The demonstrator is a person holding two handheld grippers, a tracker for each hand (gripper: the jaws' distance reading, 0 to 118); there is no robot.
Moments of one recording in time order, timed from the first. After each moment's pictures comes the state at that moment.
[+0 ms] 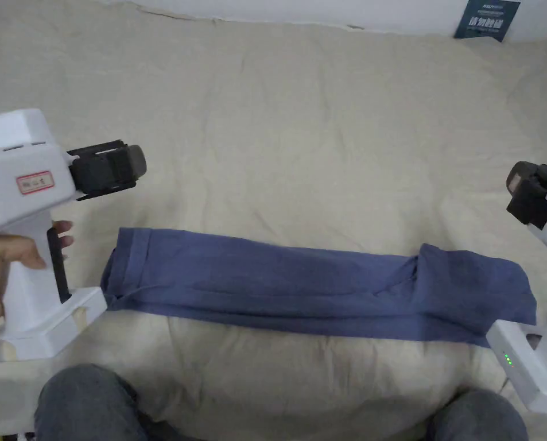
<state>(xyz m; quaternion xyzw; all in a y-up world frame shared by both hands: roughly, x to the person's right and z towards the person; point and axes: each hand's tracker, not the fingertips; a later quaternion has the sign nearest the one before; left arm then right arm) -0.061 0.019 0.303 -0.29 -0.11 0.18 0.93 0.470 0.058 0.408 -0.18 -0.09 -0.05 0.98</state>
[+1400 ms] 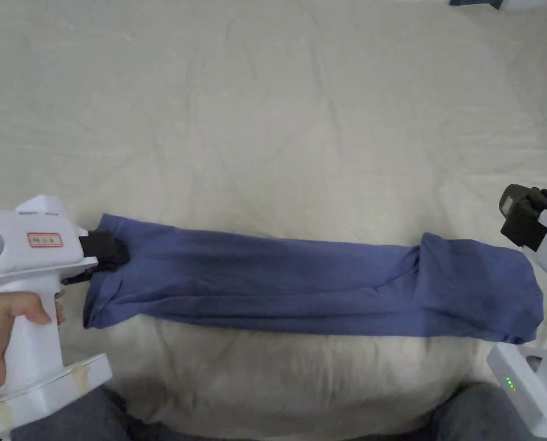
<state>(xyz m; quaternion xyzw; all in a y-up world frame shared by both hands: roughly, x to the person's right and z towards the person) -0.032 -0.047 0.284 -0.47 -0.09 0.21 0.85 0.471 0.031 0.398 -0.23 -0.11 -0.04 0.97</state>
